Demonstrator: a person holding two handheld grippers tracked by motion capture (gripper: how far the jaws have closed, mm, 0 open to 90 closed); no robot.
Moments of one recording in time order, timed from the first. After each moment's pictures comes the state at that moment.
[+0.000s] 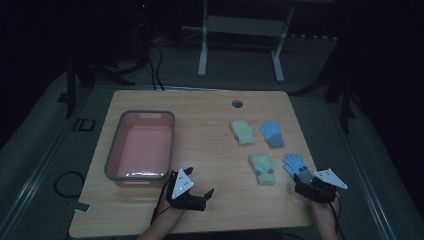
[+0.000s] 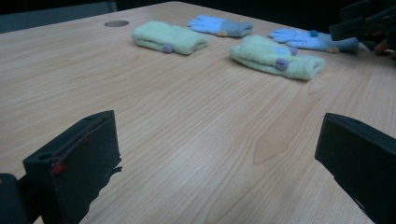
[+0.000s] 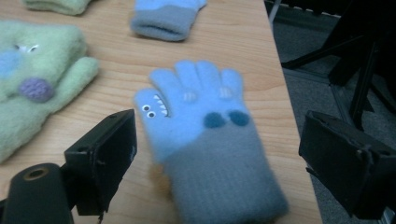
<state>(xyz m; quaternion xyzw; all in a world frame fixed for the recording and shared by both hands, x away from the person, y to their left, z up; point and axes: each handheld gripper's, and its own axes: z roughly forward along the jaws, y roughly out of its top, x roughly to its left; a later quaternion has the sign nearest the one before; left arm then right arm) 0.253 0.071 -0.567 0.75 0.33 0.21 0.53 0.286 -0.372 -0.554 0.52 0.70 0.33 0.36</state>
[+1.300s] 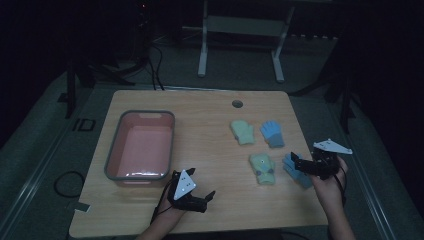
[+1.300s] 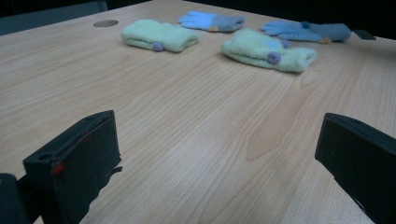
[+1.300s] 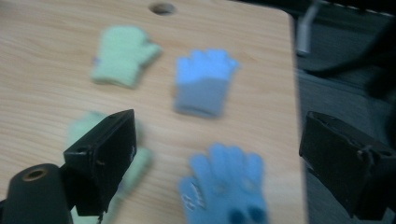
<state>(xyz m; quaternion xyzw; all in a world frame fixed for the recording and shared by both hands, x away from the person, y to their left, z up) 0.253 0.068 -0.567 0.76 0.31 0.21 0.53 0.329 -0.345 -0.462 0.50 0.74 0.35 0.30</state>
